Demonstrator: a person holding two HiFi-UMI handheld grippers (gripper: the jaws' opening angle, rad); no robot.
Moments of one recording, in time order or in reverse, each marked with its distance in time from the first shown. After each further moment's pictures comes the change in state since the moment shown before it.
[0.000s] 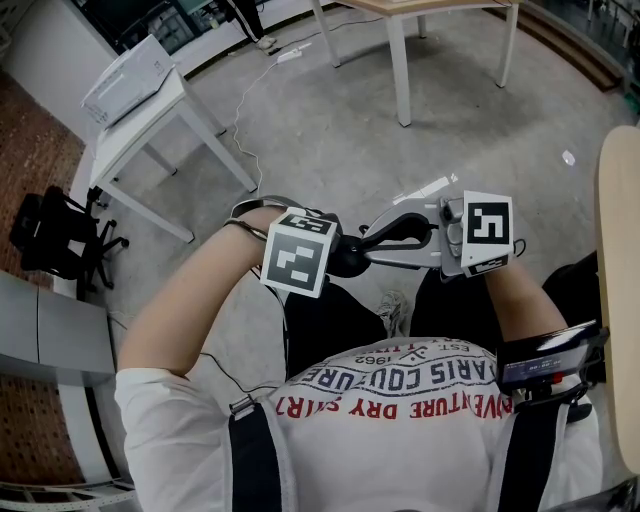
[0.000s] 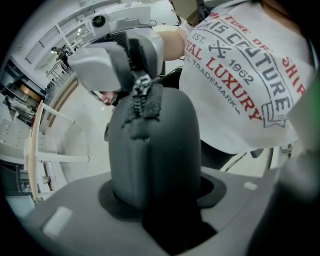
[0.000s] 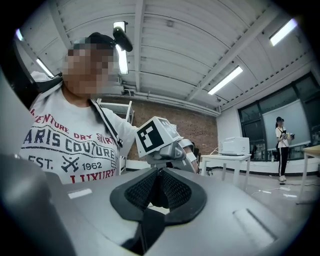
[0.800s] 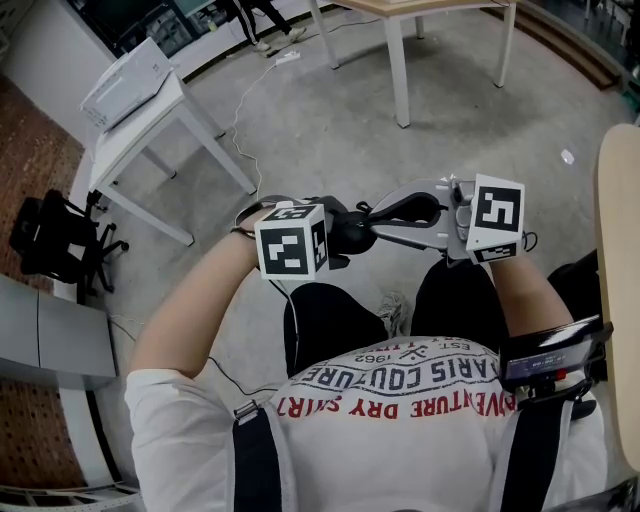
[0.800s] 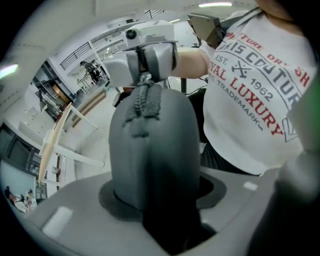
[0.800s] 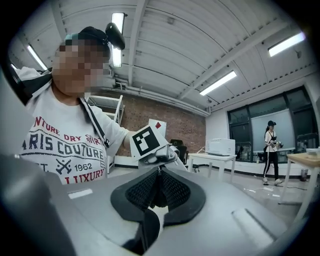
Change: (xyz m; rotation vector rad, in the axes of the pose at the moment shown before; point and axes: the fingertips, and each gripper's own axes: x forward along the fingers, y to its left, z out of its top) left arm -0.007 0.043 0.009 -0.159 -0.220 0.201; right arm -0.016 -0.028 0.012 -0.015 0.052 -0.136
